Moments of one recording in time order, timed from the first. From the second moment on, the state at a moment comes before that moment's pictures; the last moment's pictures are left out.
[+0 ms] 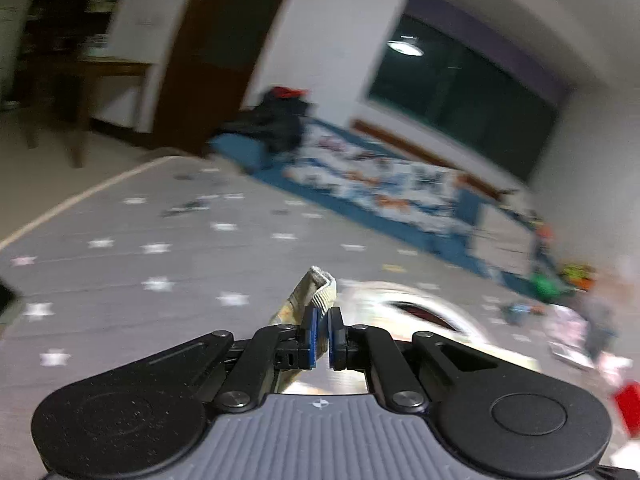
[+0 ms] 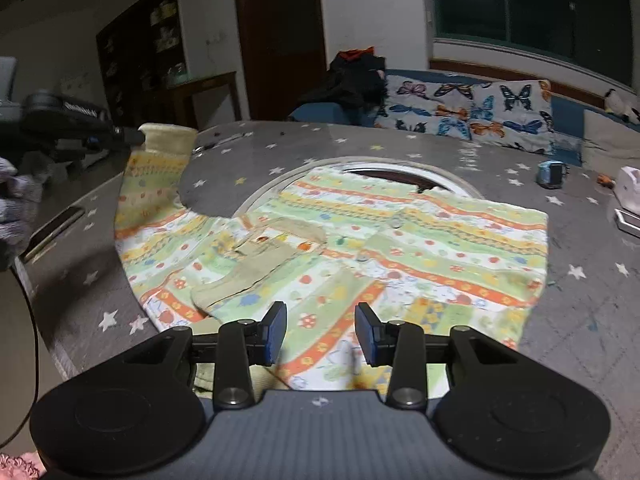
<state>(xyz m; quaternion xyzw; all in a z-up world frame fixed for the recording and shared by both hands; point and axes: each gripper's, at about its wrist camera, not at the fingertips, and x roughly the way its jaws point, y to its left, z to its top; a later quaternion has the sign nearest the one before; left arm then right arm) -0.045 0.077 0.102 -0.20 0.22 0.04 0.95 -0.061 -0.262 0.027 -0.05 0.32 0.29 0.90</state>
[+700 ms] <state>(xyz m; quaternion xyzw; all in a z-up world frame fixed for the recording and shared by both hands) -0.031 -0.082 0.067 -0.13 0.33 -0.22 0.91 -0.056 -0.337 0.027 0.03 0.33 0.21 0.92</state>
